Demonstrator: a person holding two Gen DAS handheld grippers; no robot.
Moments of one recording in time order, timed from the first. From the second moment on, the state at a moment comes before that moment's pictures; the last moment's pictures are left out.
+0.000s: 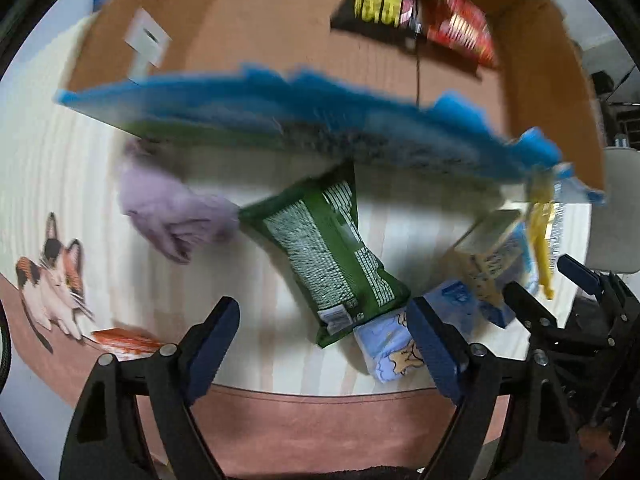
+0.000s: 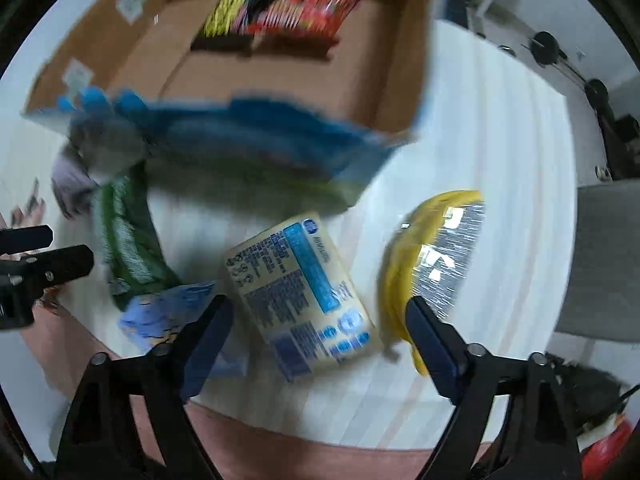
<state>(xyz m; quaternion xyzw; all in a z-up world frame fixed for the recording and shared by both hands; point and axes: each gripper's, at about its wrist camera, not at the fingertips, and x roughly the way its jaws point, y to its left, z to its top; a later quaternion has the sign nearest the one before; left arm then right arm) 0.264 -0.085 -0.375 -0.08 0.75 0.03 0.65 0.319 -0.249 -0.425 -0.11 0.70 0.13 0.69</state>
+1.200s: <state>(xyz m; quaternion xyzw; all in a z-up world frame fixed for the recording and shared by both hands) 0.194 -0.097 -0.402 0.02 0.74 0.01 0.67 0.247 -0.296 -0.422 0.10 0.73 0.05 0.68</state>
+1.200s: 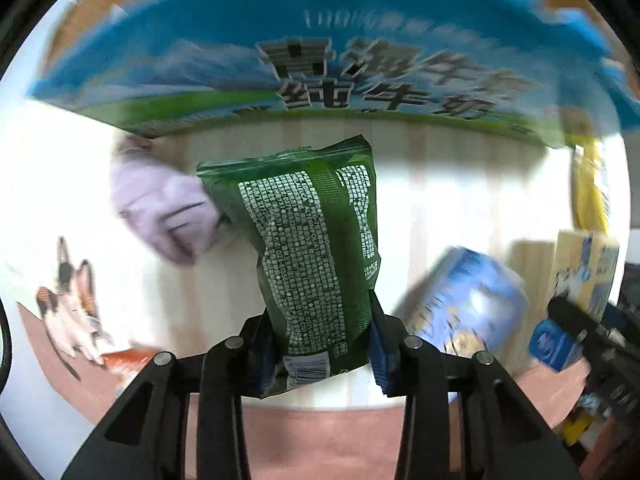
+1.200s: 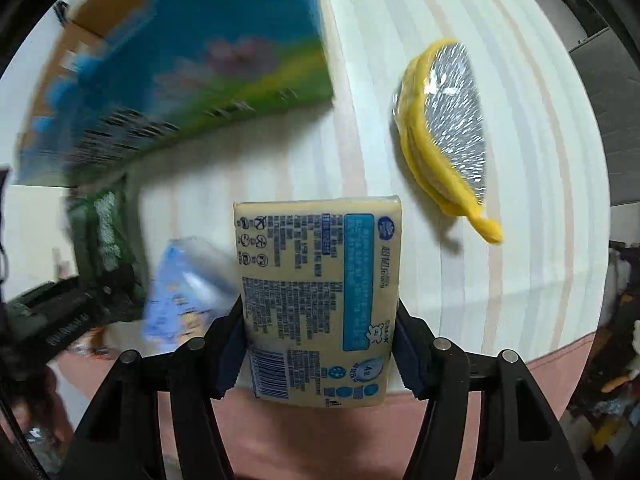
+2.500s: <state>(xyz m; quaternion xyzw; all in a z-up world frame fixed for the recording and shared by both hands) 0.508 -0.056 -0.378 0.04 0.75 -0.03 0.65 0.462 -0.200 -0.403 0.03 0.74 0.06 0.67</state>
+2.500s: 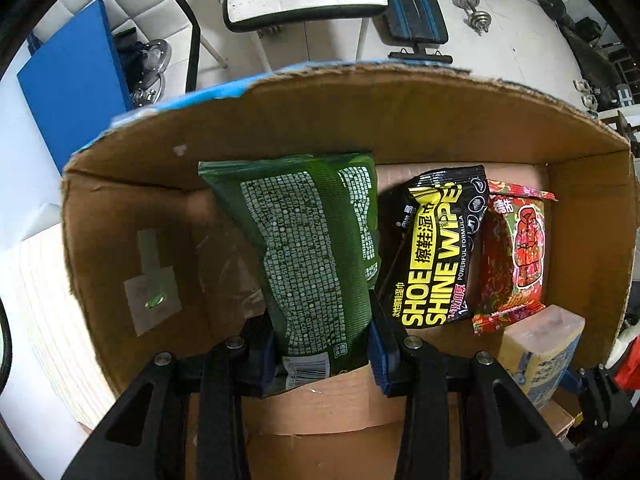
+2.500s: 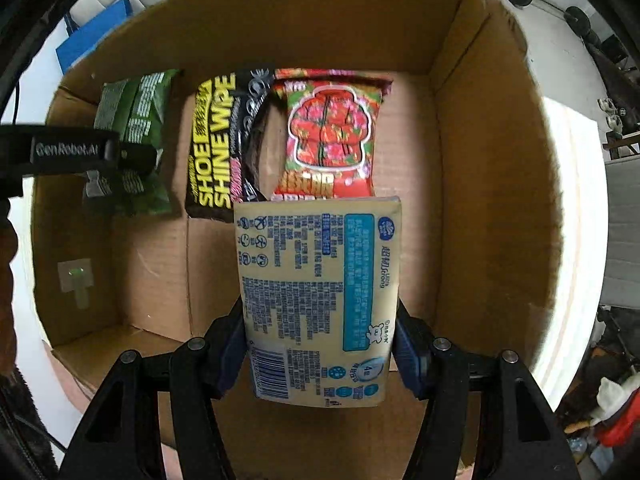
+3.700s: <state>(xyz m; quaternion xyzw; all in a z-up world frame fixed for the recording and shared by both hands) 0.435 -0.030 -0.269 -0.01 0.67 -0.01 0.74 0.433 -0.215 -0.323 0.03 0.70 0.05 0.71</state>
